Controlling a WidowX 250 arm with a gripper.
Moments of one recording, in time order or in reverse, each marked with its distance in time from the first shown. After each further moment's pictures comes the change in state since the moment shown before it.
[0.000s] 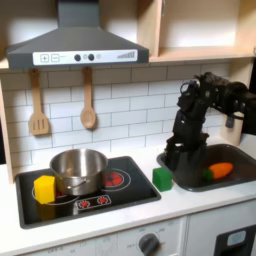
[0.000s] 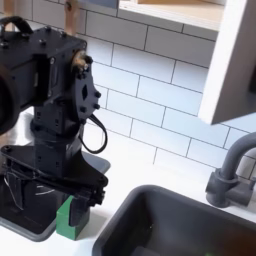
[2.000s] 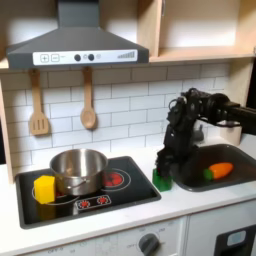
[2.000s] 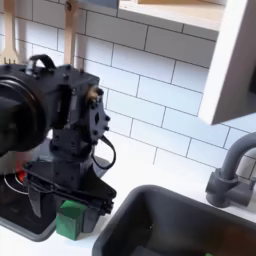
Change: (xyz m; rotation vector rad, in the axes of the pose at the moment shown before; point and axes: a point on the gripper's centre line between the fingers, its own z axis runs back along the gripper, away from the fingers) arm 0.023 -0.008 -0.046 -0.012 0.016 -0.006
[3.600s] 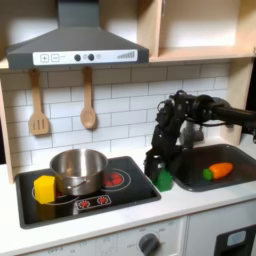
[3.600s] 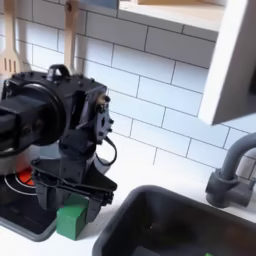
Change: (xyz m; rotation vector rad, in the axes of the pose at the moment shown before) arm 0.030 0.009 -0.016 0.041 -0.018 0.067
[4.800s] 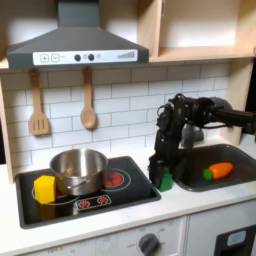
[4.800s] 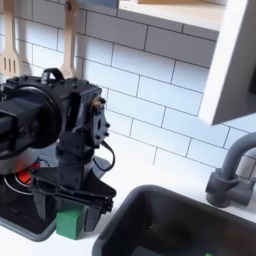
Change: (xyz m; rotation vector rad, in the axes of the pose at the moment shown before) arm -0.015 -0.004 -0.004 -0.046 0.063 -0.010
